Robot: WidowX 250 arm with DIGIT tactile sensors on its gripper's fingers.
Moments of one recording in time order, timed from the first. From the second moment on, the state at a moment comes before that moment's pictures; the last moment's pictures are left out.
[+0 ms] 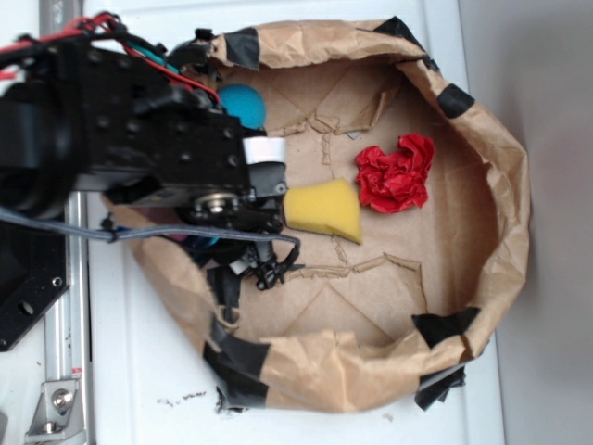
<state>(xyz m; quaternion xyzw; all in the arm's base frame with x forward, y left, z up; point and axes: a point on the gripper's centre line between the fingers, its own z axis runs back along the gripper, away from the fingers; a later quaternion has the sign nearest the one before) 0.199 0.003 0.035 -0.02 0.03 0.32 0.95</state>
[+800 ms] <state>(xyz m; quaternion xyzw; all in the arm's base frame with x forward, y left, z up) 0.209 0.000 0.066 -0.02 -0.03 0.31 0.95</state>
